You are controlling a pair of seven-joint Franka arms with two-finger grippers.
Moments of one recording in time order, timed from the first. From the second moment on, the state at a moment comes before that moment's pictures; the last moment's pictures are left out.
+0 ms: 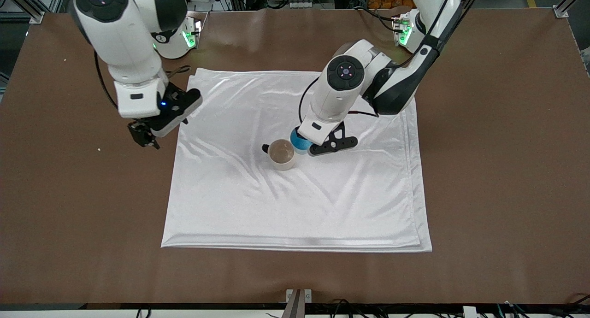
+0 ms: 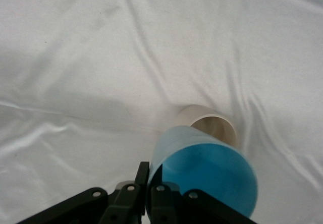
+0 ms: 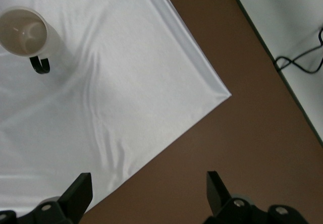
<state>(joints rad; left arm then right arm) -0.46 0.50 -0.32 -1.52 0.03 2.08 -0.99 0.26 0.04 0.15 -1.74 -0.19 1.89 -0.44</state>
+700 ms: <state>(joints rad) -0.63 0.63 -0.24 -1.46 0.07 2.19 -1.05 -0.05 0.00 0.14 -1.53 -0.09 1.51 -0.41</state>
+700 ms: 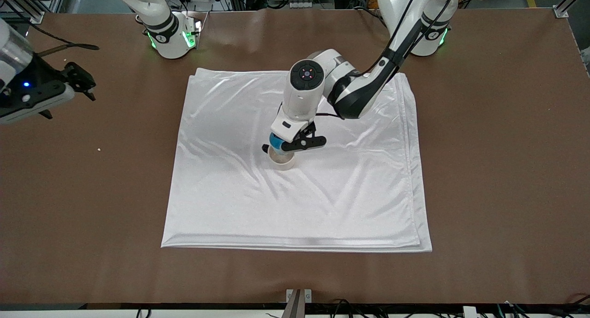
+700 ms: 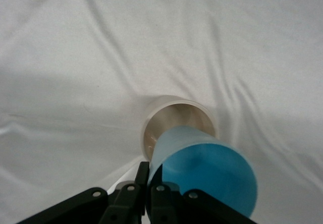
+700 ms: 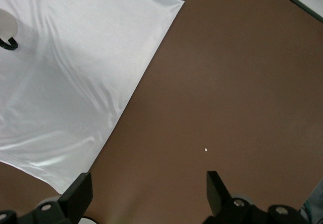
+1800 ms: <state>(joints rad) -0.62 0.65 -0.22 -1.41 0.16 2.25 -1.00 -0.13 0.04 0.14 -1.55 -0.05 1.58 0.10</state>
